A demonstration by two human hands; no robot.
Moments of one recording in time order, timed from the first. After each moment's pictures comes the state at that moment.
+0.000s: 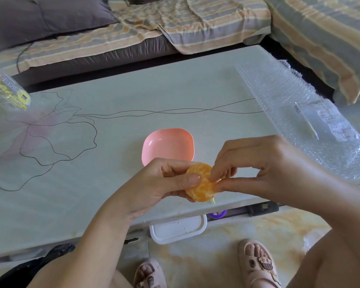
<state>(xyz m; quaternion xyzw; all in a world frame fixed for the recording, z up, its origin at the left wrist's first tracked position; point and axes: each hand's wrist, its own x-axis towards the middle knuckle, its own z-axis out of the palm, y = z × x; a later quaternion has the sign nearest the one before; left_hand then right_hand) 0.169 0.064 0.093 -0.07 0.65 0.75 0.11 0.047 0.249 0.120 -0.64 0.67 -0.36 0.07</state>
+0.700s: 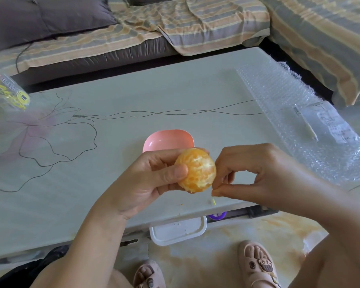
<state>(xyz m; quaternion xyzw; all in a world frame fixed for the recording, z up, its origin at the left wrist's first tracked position) 0.174 0.059 0.104 -0.04 0.60 0.80 0.04 0.051 0.247 0.109 -0.60 0.69 -0.38 0.14</state>
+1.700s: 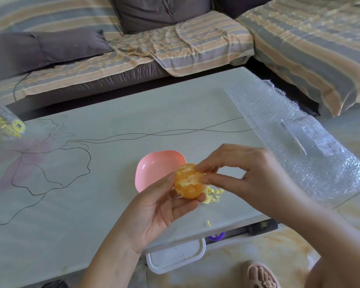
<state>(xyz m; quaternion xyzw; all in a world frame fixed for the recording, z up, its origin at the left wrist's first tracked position) 0.154 0.072 0.081 -0.18 0.38 0.90 0.04 0.040 0.237 0.109 -0.49 0.72 -0.49 0.05</state>
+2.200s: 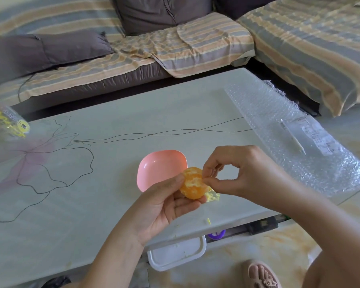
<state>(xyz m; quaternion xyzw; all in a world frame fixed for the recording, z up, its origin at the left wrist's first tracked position) 0.152 0.075 0.078 -0.21 0.43 0.88 0.05 0.034 0.239 0.110 -0.51 0.74 -0.42 0.09</state>
